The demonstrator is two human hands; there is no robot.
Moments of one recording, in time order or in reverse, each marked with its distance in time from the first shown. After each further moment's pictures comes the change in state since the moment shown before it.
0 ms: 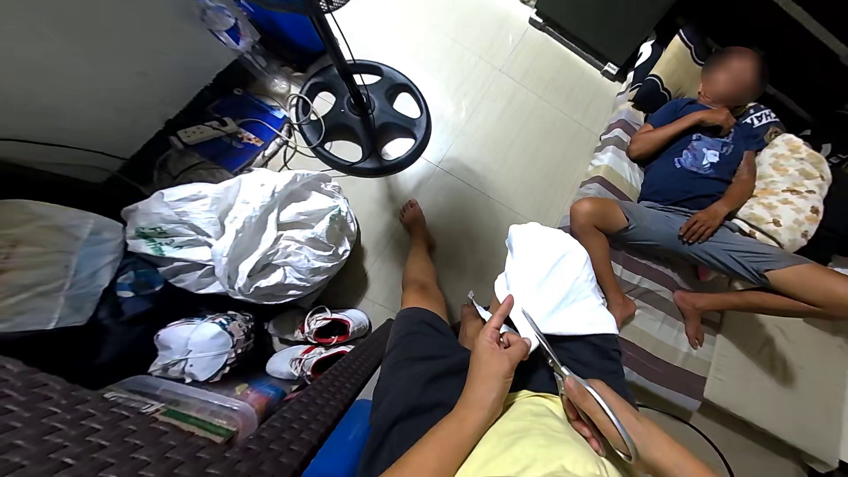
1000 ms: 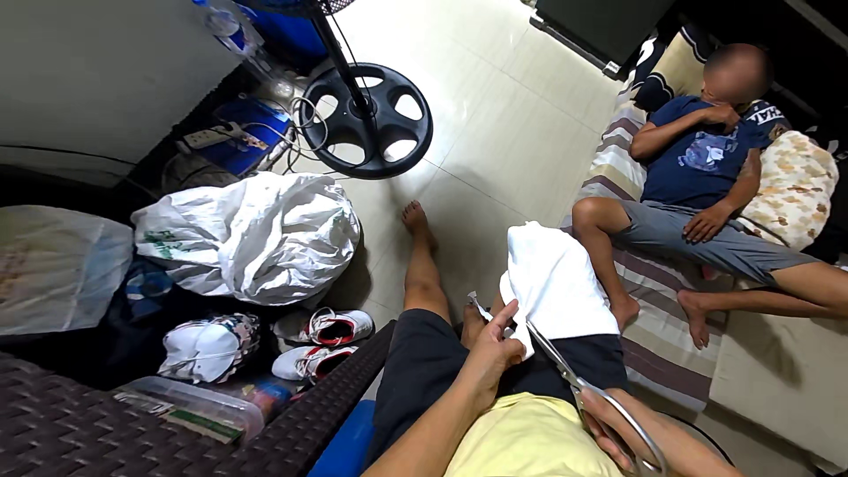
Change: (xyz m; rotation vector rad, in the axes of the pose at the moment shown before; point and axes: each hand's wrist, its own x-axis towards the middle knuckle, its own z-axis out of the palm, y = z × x) left_hand 0.018 0.001 -0.016 0.073 -0.142 -0.245; right_hand -0.018 -0.001 -0.016 -0.083 -0.031 0.089
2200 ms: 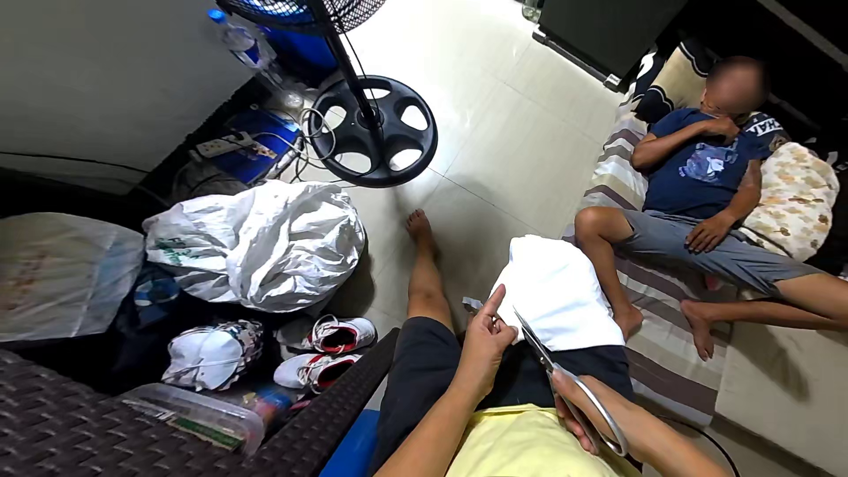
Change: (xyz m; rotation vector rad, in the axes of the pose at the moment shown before) left_hand 0.014 0.010 -0.010 -0.019 0.101 0.330; right_hand 0.028 -0.040 0.013 -0.003 -0.034 0.004
